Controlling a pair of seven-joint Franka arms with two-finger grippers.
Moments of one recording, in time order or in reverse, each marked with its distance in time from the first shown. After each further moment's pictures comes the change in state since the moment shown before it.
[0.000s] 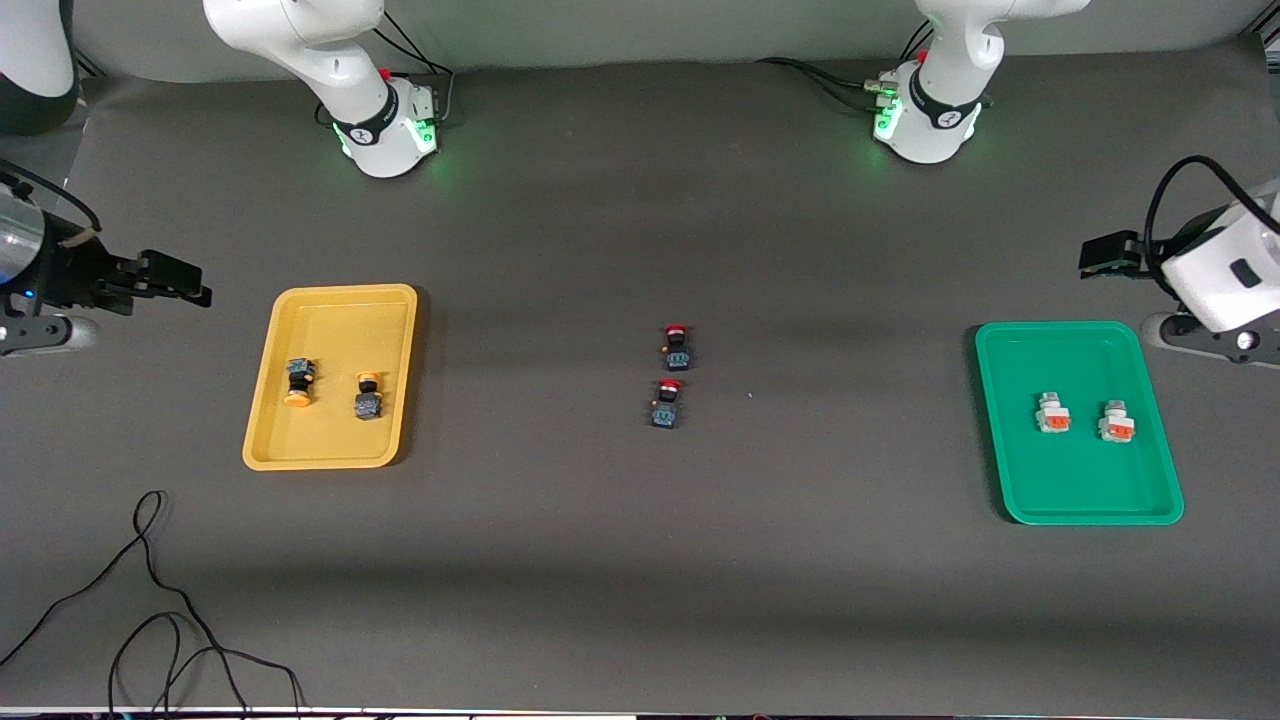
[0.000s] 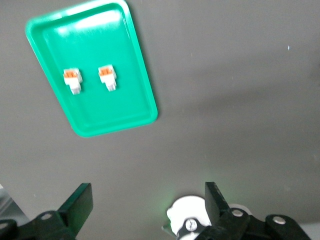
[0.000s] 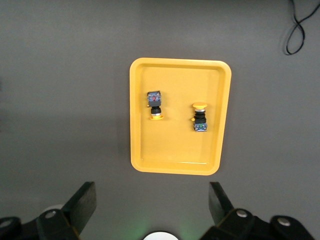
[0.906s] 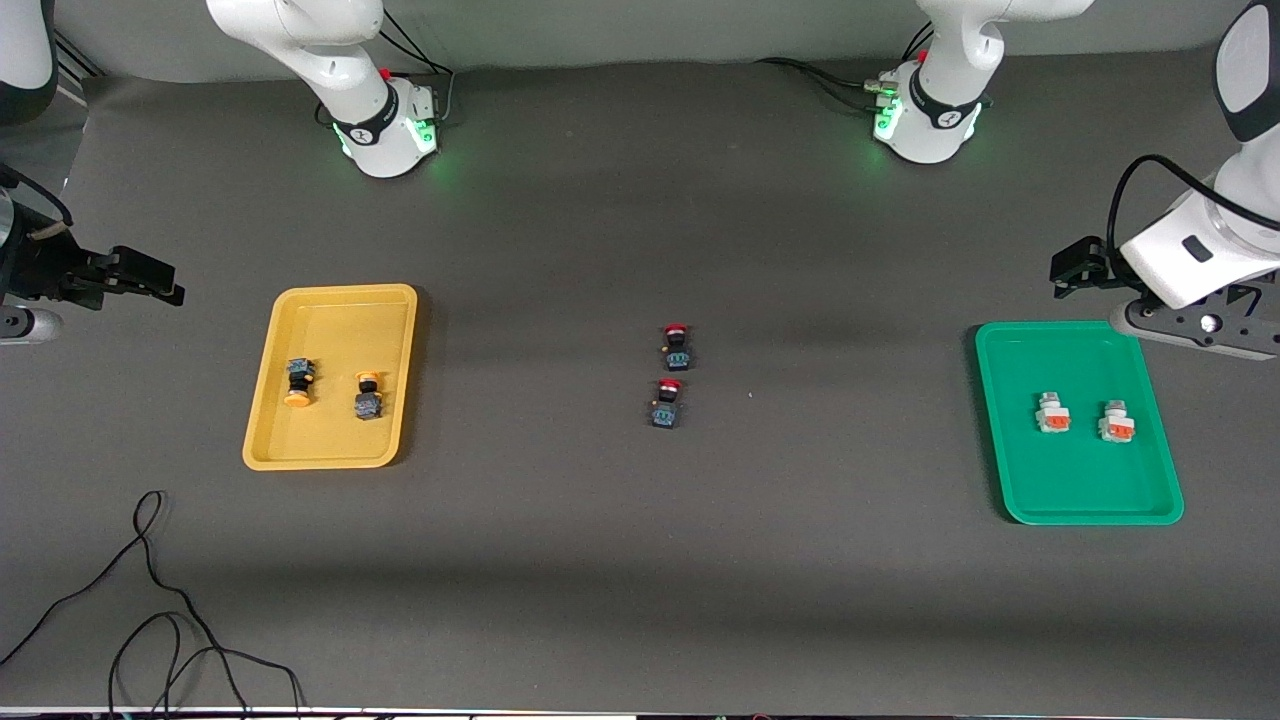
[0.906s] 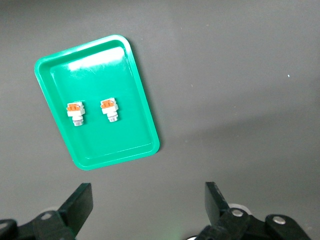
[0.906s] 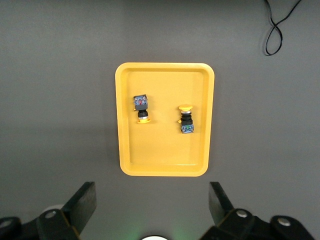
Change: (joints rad) left arm -0.019 -0.165 0.013 -0.298 -0.005 0.272 0.001; right arm -0.111 -0.018 0.101 -0.013 -0.035 0.018 0.007
